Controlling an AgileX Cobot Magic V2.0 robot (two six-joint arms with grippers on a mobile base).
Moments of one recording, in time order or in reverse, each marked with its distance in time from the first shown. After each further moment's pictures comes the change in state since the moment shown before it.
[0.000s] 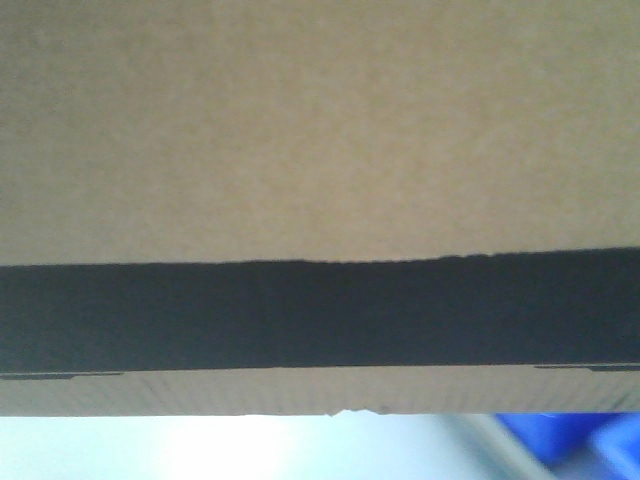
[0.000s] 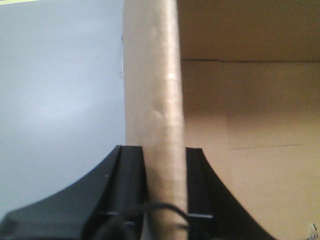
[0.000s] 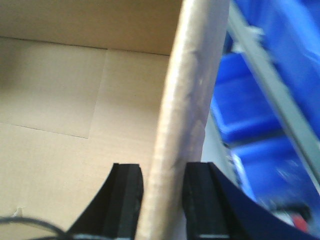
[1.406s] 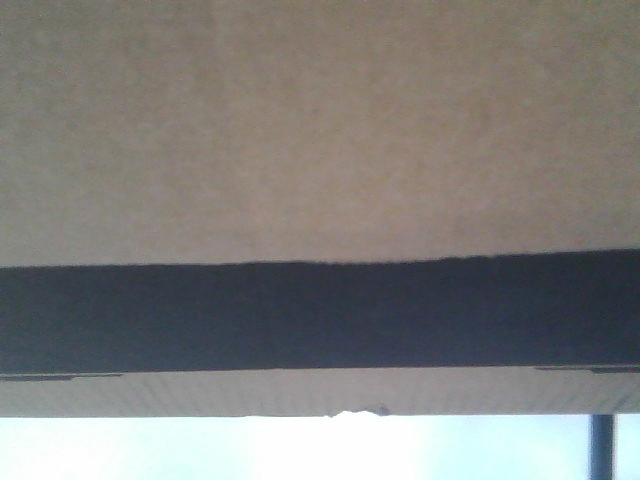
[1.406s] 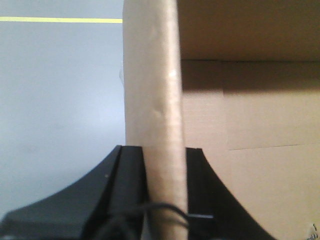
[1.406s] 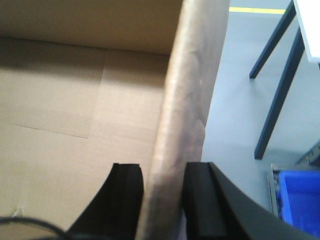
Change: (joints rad) left arm 0.000 0.000 0.000 0.000 0.000 0.000; right arm 0.000 0.000 0.000 0.002 0.002 0.000
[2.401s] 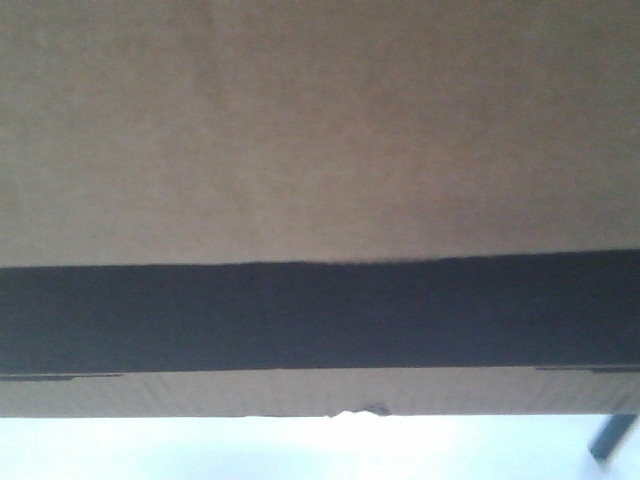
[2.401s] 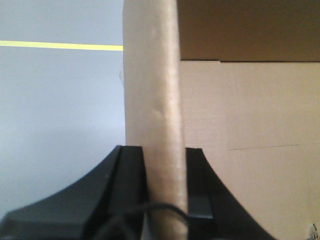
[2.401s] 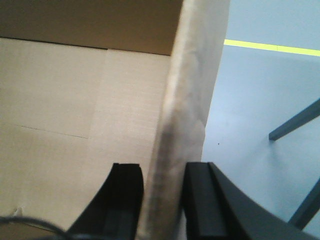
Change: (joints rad) left arm 0.000 0.000 0.000 0.000 0.000 0.000; right arm 0.000 0.000 0.000 0.000 0.000 0.000
